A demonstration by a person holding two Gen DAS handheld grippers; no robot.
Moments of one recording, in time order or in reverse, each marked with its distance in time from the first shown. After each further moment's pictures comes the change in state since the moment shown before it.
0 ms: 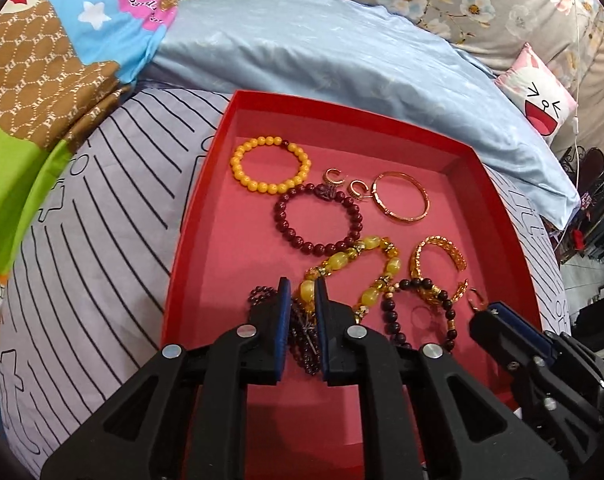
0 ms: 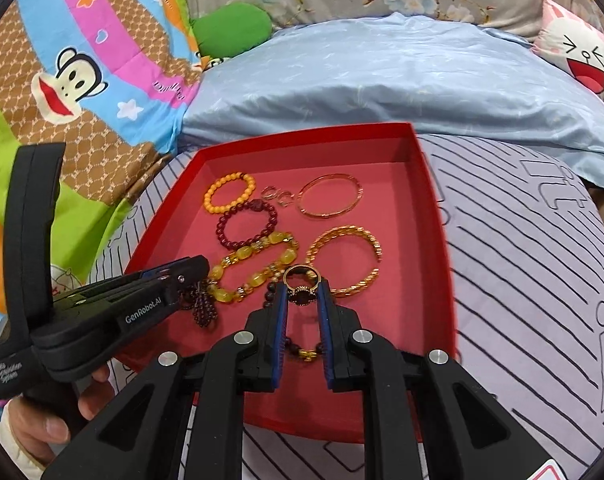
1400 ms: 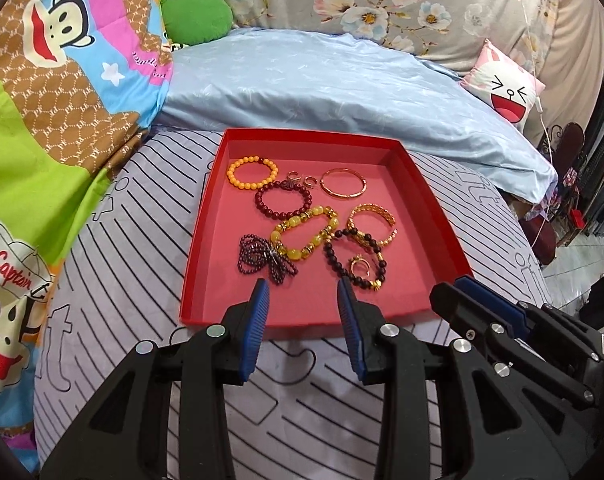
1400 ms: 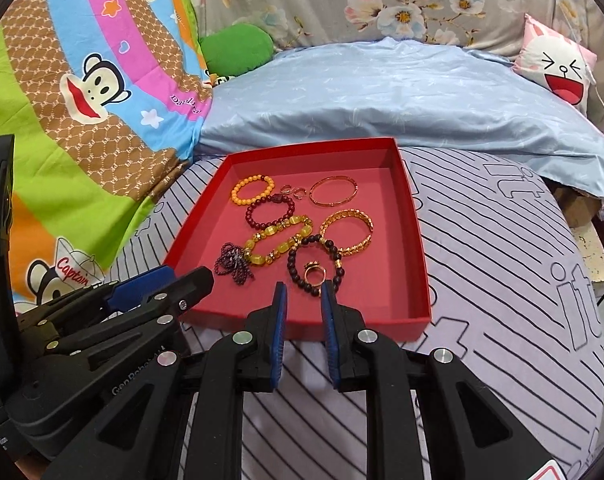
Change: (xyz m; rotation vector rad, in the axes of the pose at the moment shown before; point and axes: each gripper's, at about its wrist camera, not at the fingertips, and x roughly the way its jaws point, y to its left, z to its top) left arm -0.100 -0.042 -0.060 0.119 -0.124 0.034; right arm -0.084 0.021 -0.043 0.000 -0.084 -0.044
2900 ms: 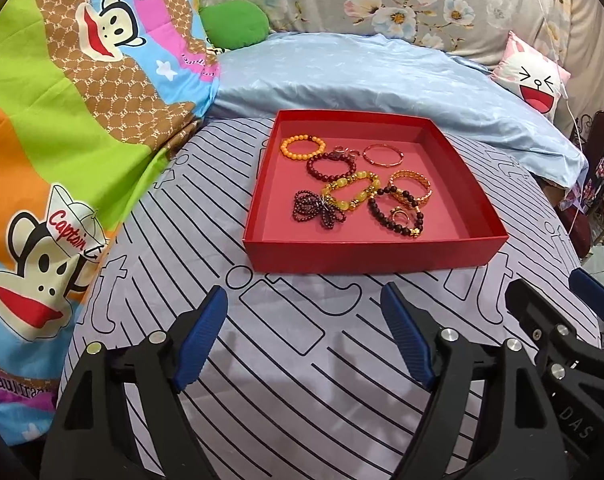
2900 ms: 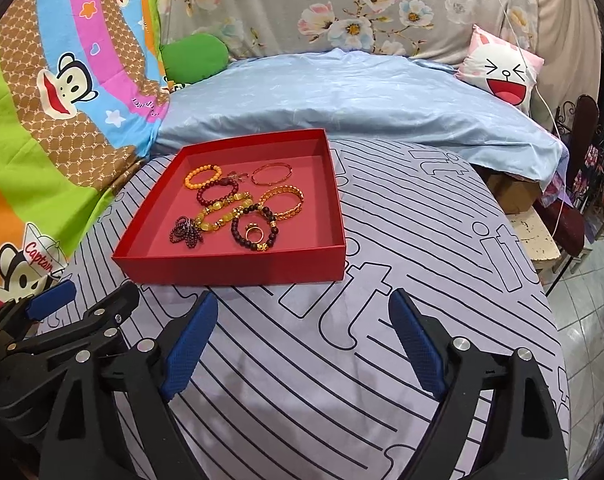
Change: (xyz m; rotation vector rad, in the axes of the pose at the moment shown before) left arm -0.031 0.004 -0.052 -0.005 -0.021 0.169; right arm -0.040 -0.011 -0.047 0.024 -0.048 -0.200
